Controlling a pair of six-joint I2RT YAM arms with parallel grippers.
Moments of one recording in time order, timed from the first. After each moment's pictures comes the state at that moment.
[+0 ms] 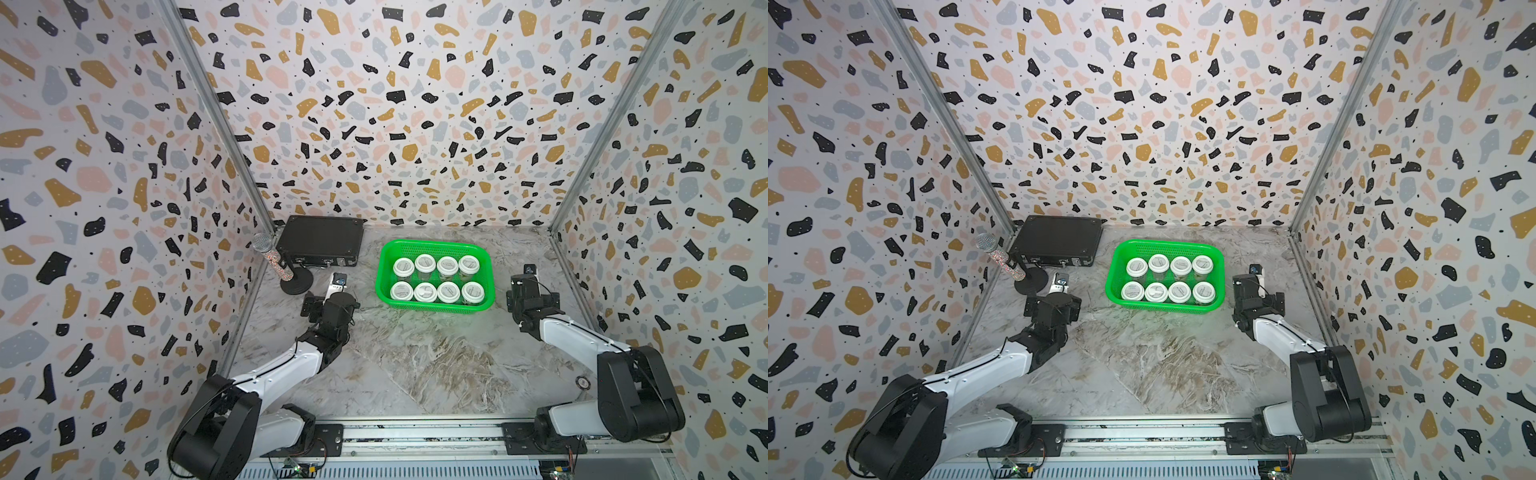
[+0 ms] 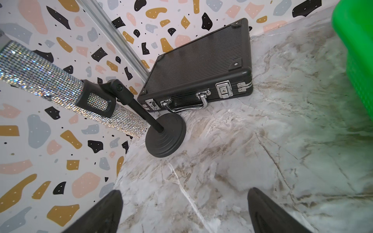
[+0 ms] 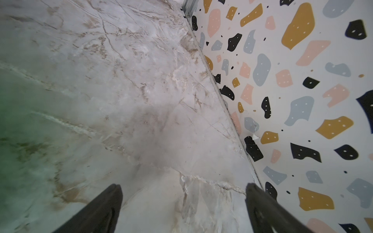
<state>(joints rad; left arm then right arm) -0.41 1.21 0.48 0.24 -0.70 0.12 0.19 1.40 0.65 -0.03 0.68 0.05</state>
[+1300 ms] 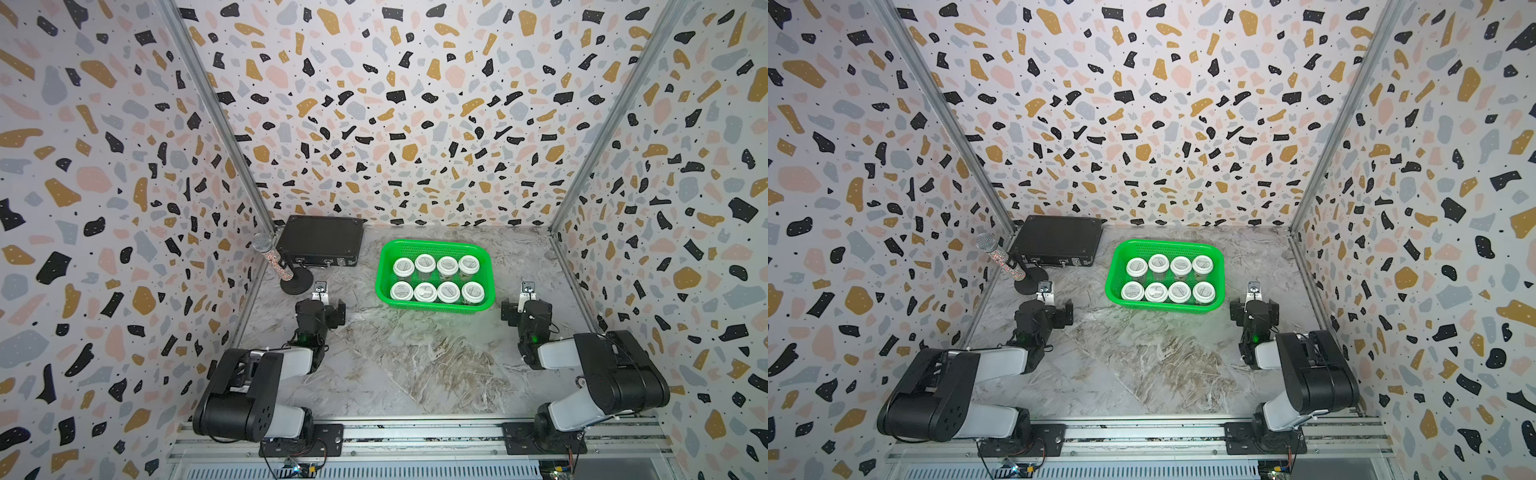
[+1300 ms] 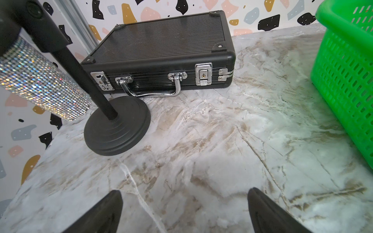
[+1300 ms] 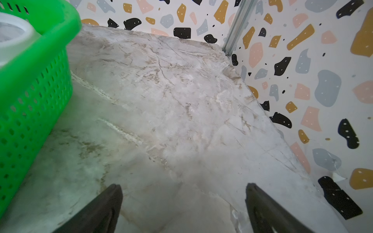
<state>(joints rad) -0.12 1.41 0.31 0.67 -0.17 0.06 0.10 1.53 0.31 0.82 0.34 -0.08</state>
